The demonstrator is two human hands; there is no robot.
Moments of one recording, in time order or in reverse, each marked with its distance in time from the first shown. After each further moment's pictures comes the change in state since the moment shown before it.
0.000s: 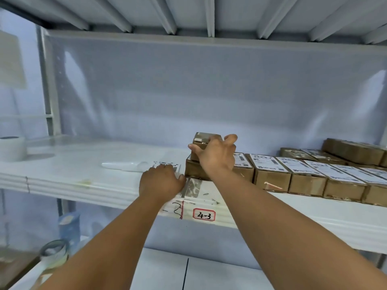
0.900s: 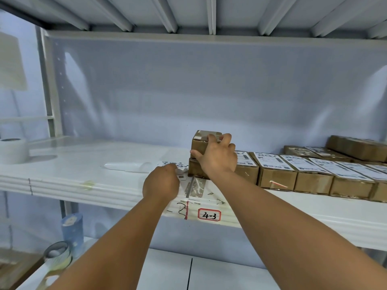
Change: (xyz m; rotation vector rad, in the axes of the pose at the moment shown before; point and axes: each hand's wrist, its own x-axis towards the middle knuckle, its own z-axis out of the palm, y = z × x) left_hand 0.001 -0.008 0.005 -0.162 0.030 0.000; right_hand -0.003 0.004 0.011 -0.199 -0.001 -0.145
